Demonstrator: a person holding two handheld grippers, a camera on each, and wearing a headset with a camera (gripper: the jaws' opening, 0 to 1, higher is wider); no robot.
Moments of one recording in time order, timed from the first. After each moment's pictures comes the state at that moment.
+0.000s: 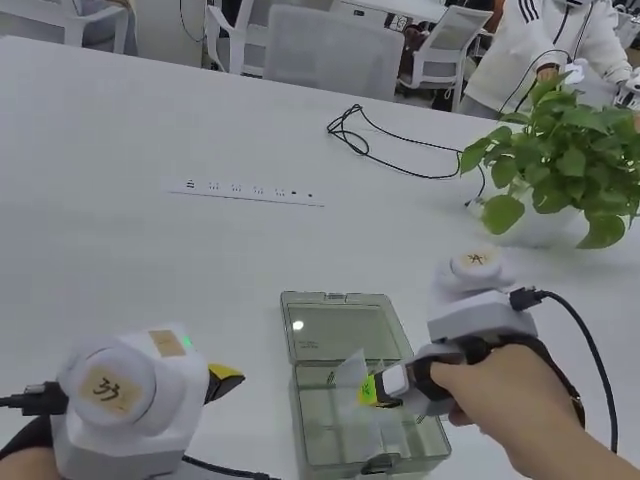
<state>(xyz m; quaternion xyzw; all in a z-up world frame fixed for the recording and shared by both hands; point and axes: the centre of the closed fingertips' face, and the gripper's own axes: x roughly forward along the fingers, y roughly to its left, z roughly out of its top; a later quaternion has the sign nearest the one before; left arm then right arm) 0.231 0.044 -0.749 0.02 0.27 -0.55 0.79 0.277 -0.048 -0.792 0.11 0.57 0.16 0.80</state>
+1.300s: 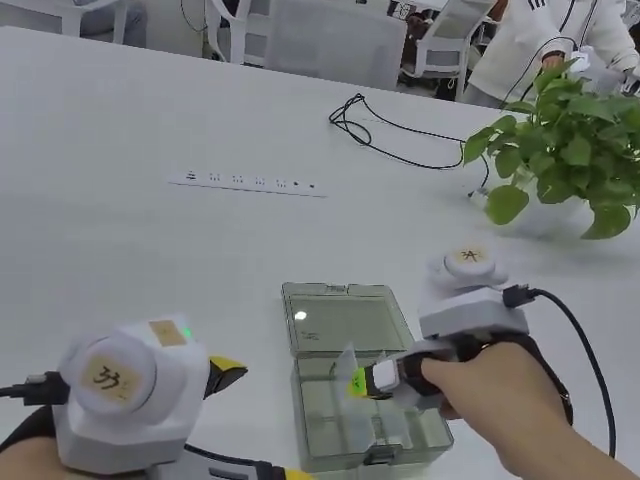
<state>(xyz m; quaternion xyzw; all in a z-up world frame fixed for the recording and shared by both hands) 0.232 0.043 -0.751 0.01 0.27 -0.55 0.79 0.279 -0.037 -0.802 0.13 0.56 0.18 0.80</state>
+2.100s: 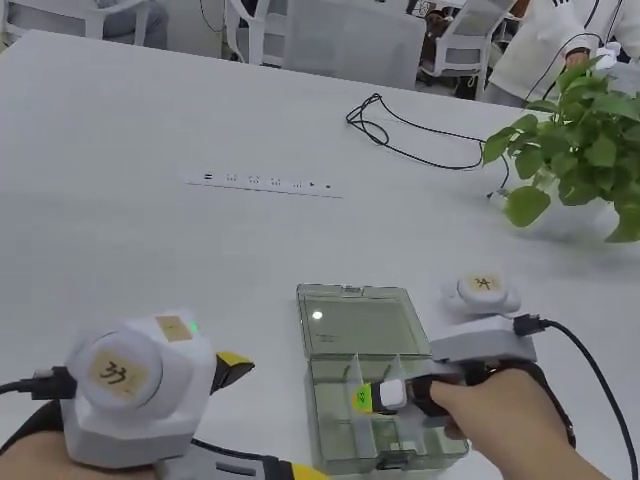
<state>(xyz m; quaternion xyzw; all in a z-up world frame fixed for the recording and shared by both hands) 0.238 0.050 -0.746 0.01 0.27 -0.53 0.80 0.279 -0.034 -0.818 0.14 0.55 0.20 0.80</state>
